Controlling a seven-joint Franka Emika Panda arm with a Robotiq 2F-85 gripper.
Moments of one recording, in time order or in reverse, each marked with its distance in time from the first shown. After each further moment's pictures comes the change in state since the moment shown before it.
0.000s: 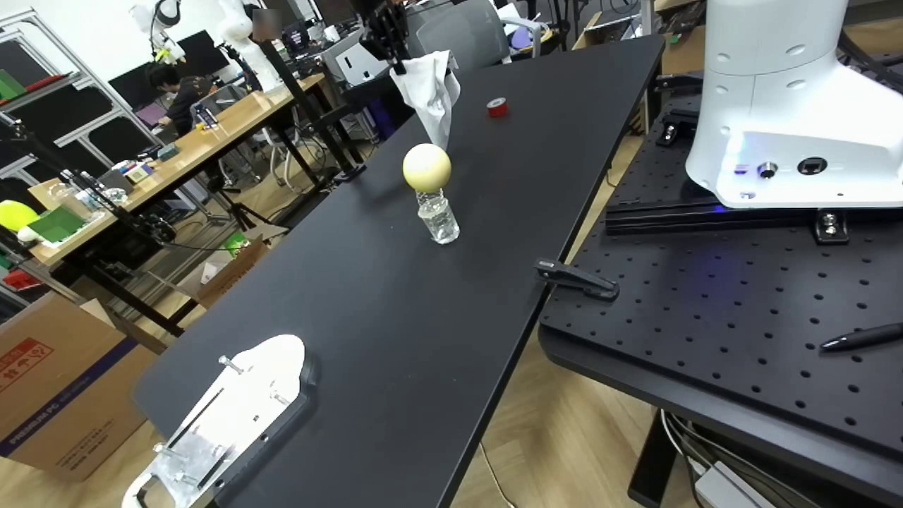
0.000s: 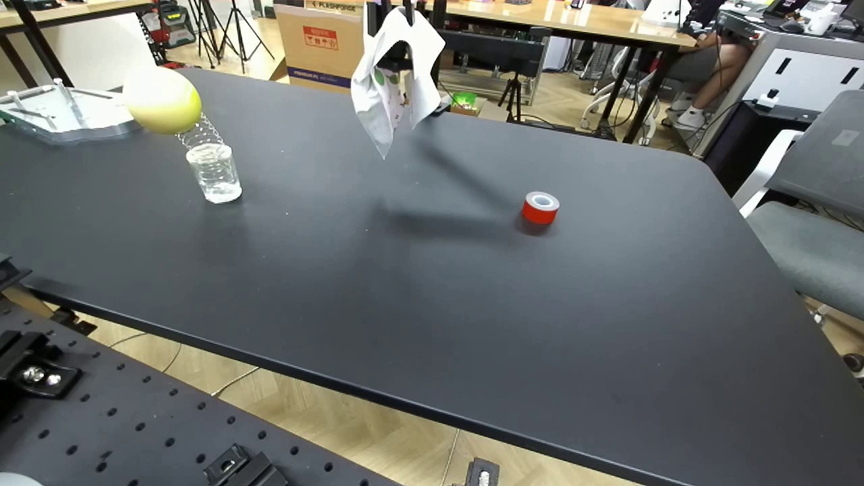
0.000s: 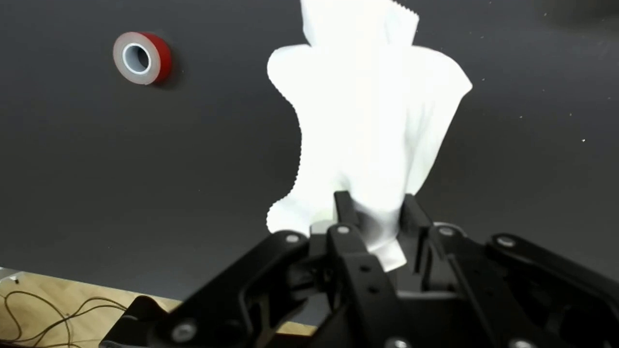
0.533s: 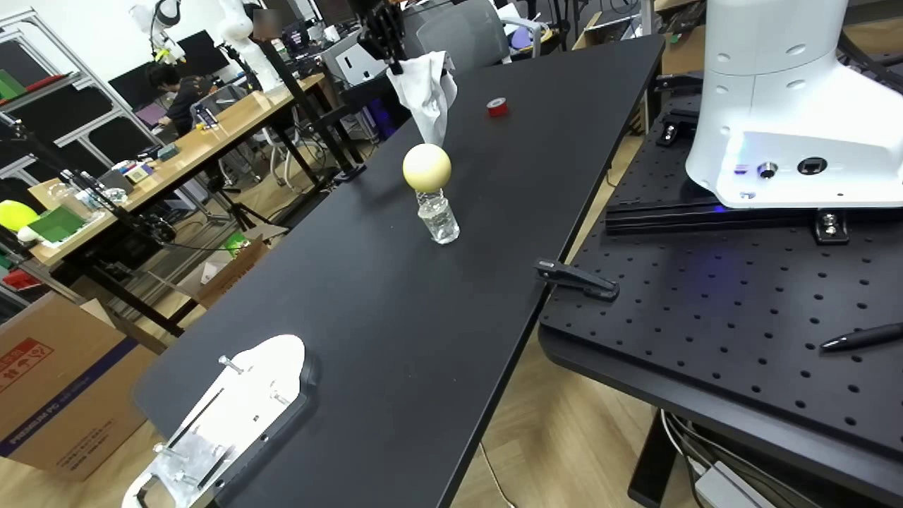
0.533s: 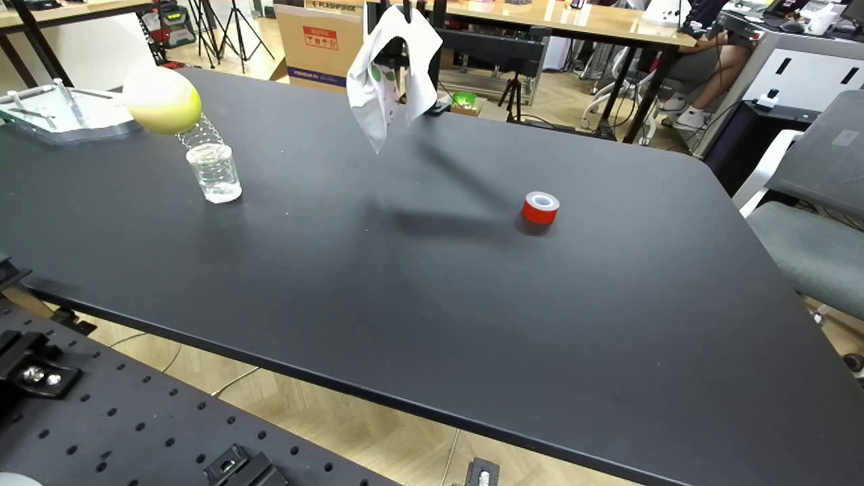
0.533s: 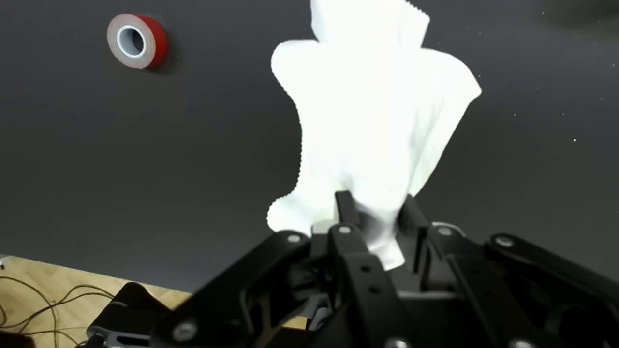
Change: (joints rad) arm 0.003 -0.002 0.000 0.000 0.017 0.013 -0.048
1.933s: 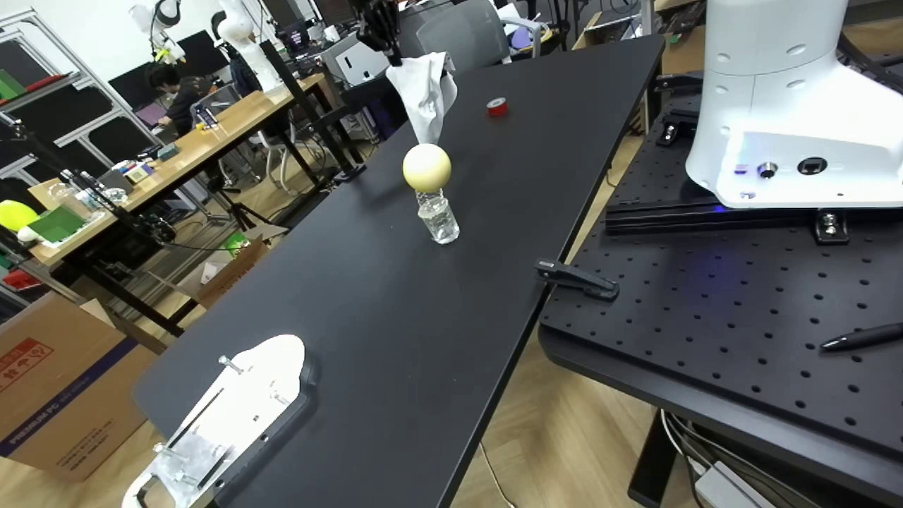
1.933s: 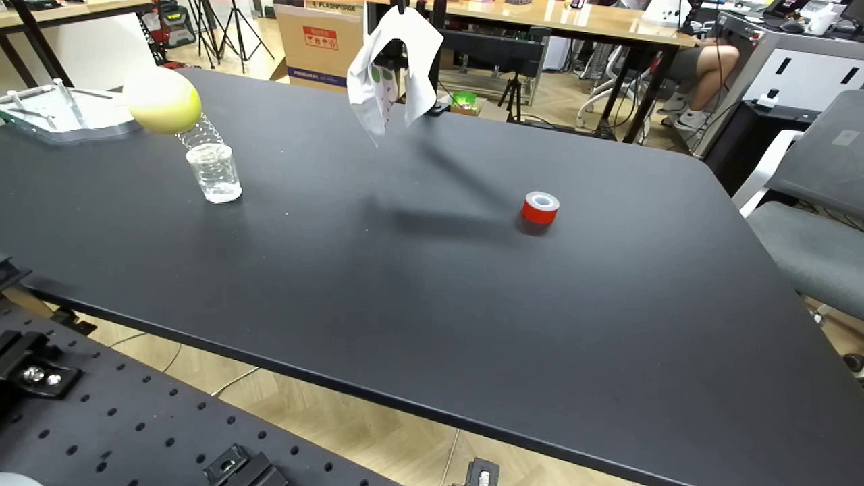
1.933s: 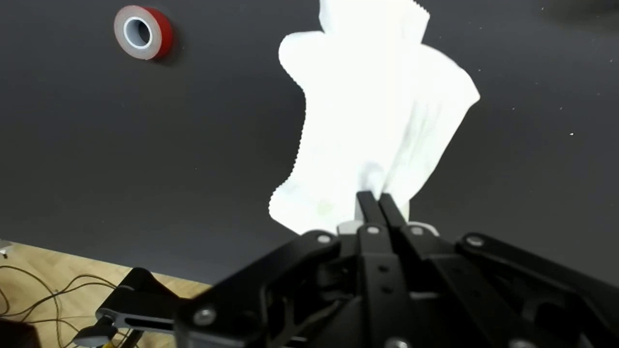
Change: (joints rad) arm 0.001 -0.021 -0.001 -0.002 0.002 0.000 -0.012
